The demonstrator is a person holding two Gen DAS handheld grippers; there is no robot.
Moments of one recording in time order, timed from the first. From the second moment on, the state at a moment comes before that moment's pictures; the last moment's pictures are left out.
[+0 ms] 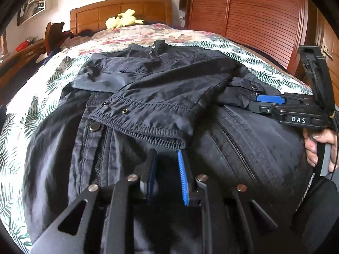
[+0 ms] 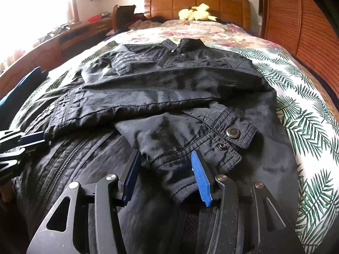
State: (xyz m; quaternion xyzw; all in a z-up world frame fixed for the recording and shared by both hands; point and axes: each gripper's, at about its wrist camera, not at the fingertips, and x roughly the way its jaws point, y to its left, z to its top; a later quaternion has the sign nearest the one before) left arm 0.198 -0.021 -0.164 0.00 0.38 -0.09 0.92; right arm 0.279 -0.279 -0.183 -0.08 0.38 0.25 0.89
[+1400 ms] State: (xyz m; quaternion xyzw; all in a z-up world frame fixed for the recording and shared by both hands) left arm 0.190 -0.063 -0.115 0.02 0.33 -0.06 0.94; right arm 0.258 -0.345 -0.176 -0.06 0.38 0.28 0.88
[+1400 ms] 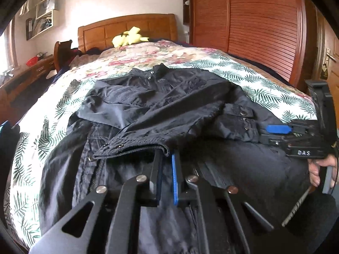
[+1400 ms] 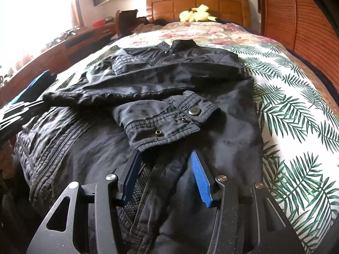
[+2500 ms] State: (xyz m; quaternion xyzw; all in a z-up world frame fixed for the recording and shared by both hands) left arm 0.099 0.099 -0.146 -0.02 0.42 0.04 0.91; right arm 0.263 -0.299 -0.184 -0.12 0.37 0.27 0.88
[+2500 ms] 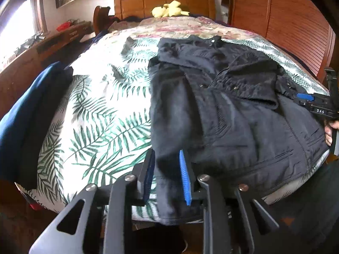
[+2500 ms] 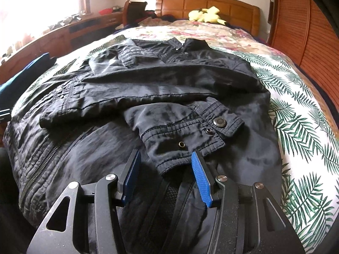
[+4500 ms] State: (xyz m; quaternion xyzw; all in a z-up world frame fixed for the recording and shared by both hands) left arm 0.061 0.098 -0.172 -0.06 0.43 -0.02 0.90; right arm 0.185 -0.400 -0.180 -0.07 0.46 0.23 0.86
